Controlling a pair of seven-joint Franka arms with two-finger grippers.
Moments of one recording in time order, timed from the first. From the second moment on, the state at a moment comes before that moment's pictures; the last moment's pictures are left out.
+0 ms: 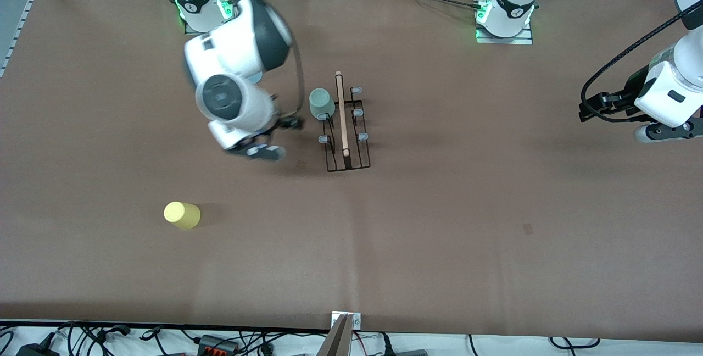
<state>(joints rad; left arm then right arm) -0.03 0.07 0.01 -1.62 0.03 1.59 -0.17 0.67 0.45 -0.25 -1.55 0.18 1.73 0.58</state>
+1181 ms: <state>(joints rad) -0.04 0.07 0.01 -1.61 0.02 1.59 -0.17 0.31 0.77 -0.31 -1.40 0.16 2.10 -0.04</state>
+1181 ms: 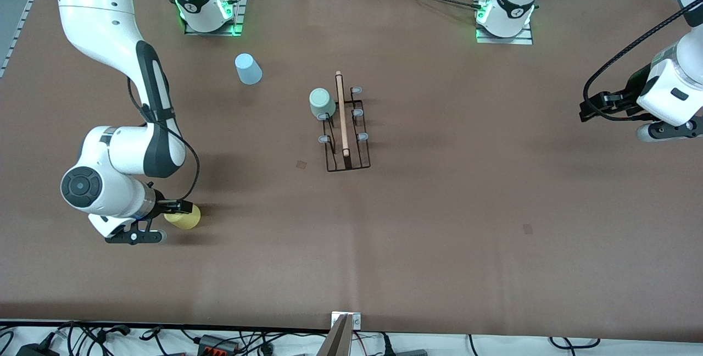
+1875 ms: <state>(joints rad) -0.04 0.07 0.01 -1.61 0.02 1.59 -0.17 0.29 0.82 -0.30 -1.38 0.17 2.12 -0.14</state>
